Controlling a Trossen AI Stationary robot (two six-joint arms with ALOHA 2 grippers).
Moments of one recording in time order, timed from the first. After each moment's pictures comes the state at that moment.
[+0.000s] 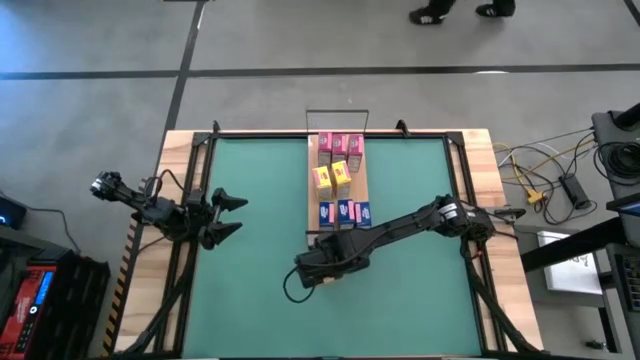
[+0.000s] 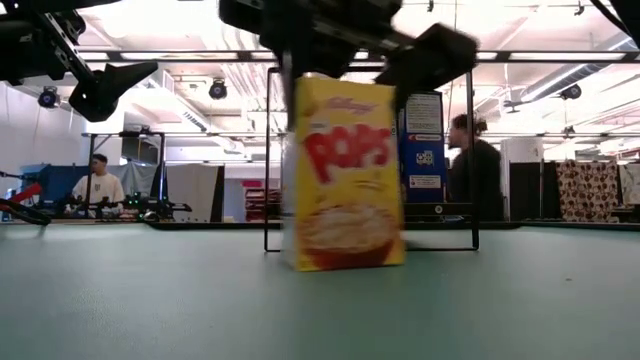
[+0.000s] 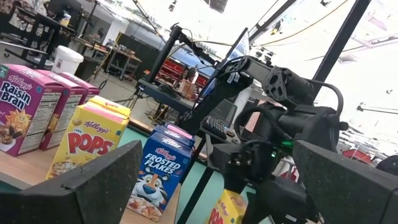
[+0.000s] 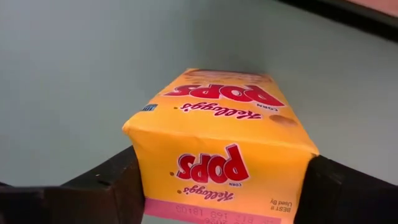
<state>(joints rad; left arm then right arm) -0.46 0.07 0.02 0.32 -0.56 -0.36 0.28 2.23 2.06 -1.20 -0.05 1.51</state>
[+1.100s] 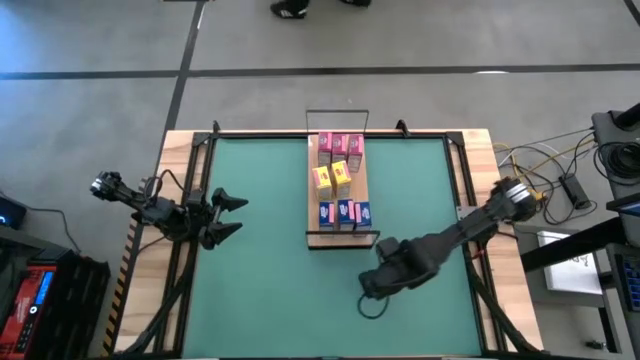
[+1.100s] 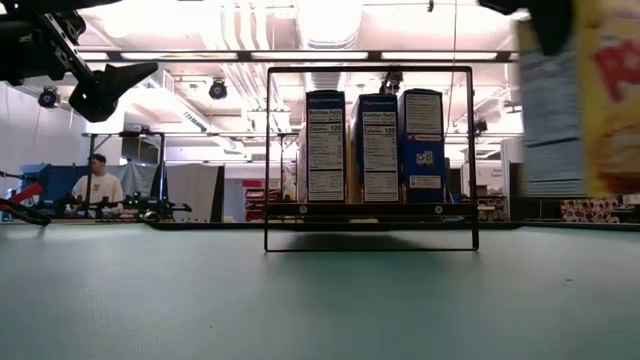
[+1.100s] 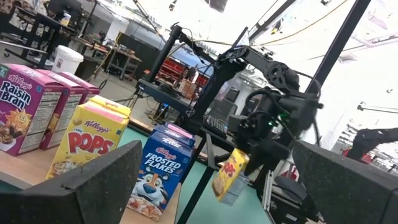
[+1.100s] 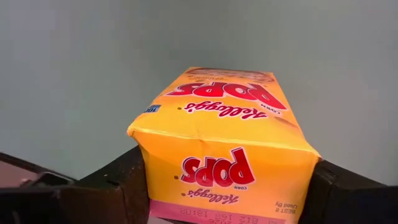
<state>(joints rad) -0.46 0.07 0.02 0.32 -0.56 -0.36 0.51 1.72 1.51 -1.20 -0.01 1.73</state>
